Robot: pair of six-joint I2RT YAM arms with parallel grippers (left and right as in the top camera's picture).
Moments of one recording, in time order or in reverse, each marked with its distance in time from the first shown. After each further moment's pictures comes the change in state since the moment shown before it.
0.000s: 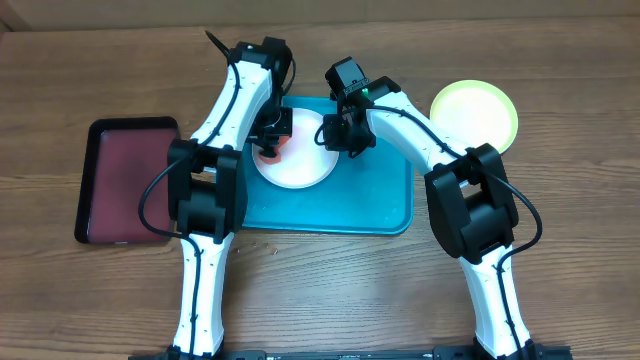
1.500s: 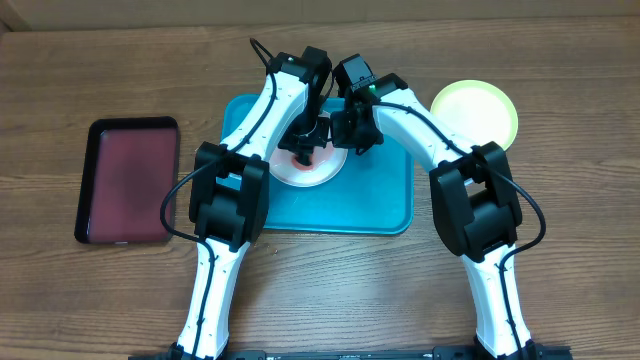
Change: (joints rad) left arm -0.135 -0.011 -0.042 0.054 0.092 0.028; right arm -0.023 0.000 0.000 -0.009 0.026 -0.014
